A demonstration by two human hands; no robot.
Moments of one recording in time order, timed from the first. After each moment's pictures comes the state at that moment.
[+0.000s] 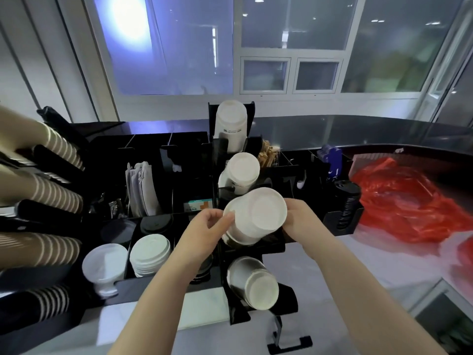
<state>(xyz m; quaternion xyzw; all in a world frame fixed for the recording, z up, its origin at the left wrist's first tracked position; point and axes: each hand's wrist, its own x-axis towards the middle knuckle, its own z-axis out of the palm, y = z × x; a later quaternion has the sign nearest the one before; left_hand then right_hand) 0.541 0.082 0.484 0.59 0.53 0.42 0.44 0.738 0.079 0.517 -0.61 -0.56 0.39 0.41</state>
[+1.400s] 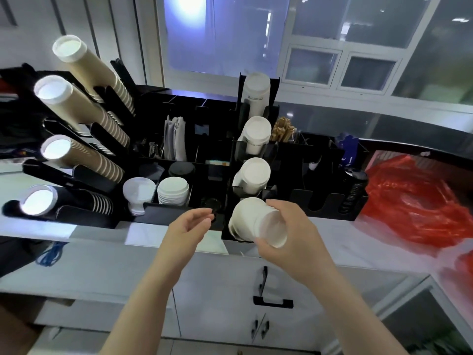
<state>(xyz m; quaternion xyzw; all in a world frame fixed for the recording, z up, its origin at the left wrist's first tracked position) 0.545 -0.075 0.449 0.43 0.57 0.54 0.45 0.760 -0.062 0.478 -0.50 -0.77 0.18 0.35</state>
